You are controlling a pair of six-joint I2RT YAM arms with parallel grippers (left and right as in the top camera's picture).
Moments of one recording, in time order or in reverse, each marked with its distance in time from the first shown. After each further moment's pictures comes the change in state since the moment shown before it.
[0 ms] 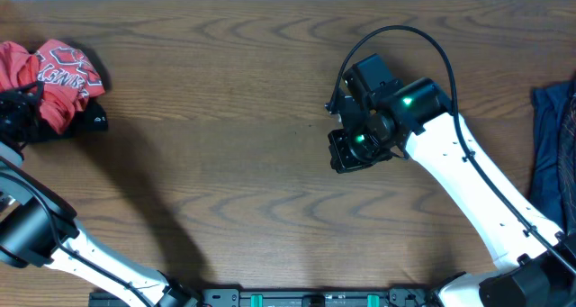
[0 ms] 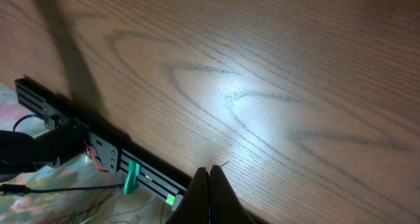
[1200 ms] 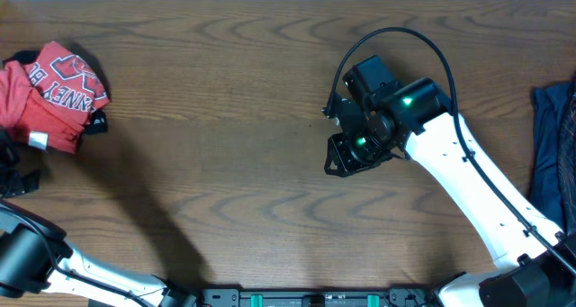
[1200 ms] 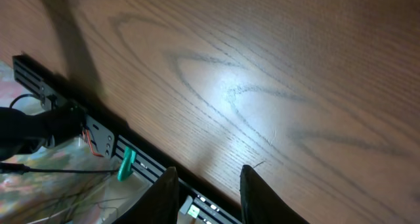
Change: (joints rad) left arm 0.169 -0.105 0.011 -0.624 -0.290 -0.011; right arm 0.000 0.000 0.000 -0.019 -0.026 -0.088
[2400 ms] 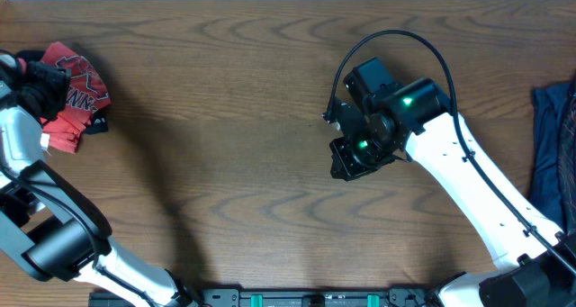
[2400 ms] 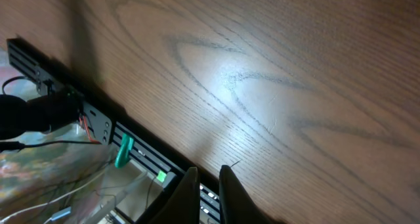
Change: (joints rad) left arm -0.378 -0.147 0.004 0.163 -0.153 0.198; right arm 0.000 0.000 0.000 -0.047 -0.008 -0.037
